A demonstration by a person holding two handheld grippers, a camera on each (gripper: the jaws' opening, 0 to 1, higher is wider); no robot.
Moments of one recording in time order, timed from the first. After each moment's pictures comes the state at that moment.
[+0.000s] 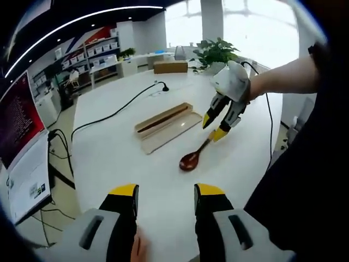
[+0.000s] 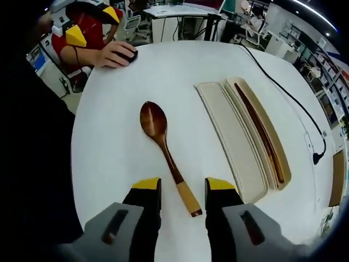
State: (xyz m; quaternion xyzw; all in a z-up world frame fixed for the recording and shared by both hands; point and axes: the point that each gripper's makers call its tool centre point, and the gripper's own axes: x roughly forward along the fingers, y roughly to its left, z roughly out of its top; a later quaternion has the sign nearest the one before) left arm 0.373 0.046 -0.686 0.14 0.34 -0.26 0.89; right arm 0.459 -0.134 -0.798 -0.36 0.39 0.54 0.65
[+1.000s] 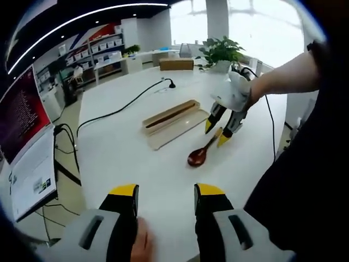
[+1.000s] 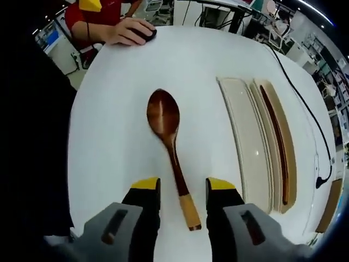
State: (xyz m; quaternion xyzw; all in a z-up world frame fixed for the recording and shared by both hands) left arm 0.374 0.064 -0.686 0.14 0.35 -0.24 0.89; right arm 0.457 -0.121 -0.820 -0.43 0.39 0.57 0.59
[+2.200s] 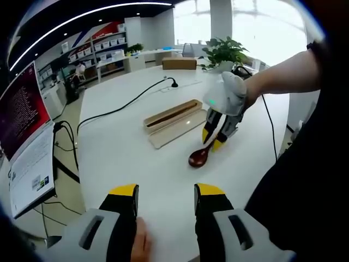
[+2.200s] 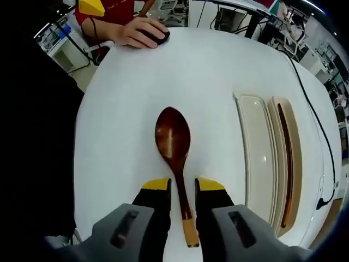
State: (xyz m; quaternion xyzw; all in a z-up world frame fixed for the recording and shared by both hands) left arm 0.378 0.063 -0.692 0.13 0.36 -0.23 0.89; right arm 0.449 -0.090 -0.823 -0.44 0.39 0.60 0.55
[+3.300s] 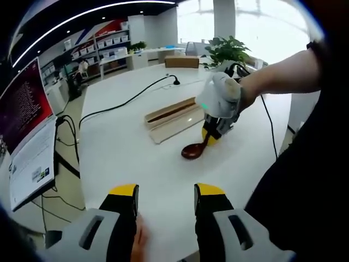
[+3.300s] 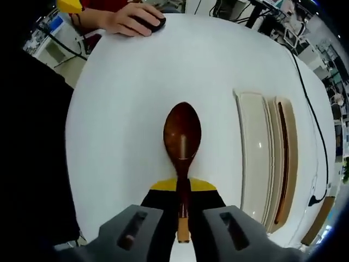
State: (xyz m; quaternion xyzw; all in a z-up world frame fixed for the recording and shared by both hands) left arm 0.365 0.066 -0.695 0.12 0.36 -0.22 0.90; right arm 0.451 -0.090 -0.824 -0.48 0.41 0.56 0.54
